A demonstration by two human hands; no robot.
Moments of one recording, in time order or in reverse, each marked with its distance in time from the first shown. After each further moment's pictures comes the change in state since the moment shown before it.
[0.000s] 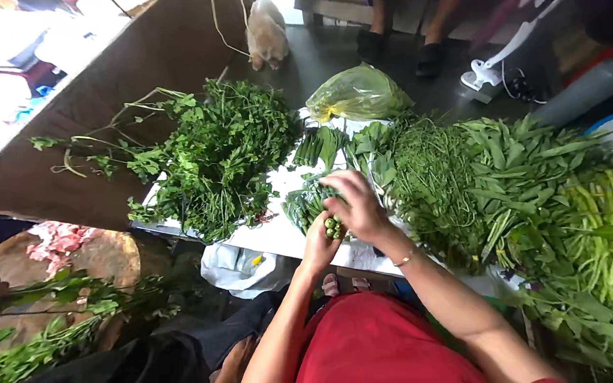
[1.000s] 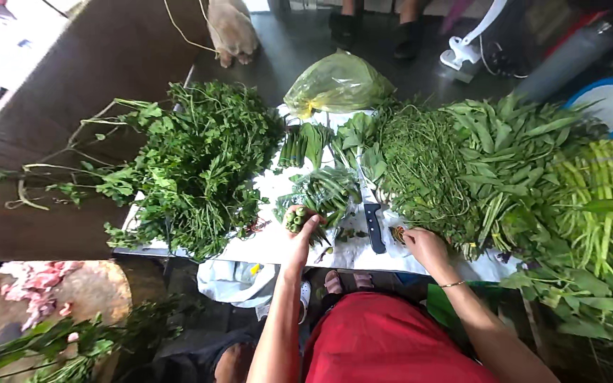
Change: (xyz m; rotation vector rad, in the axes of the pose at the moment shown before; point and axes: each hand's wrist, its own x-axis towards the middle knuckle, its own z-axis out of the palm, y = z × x) left_hand 0.024 -0.024 -0.023 -0.756 0.132 -0.237; right_hand -0.174 0.106 -0.031 -0.377 -0.420 1.060
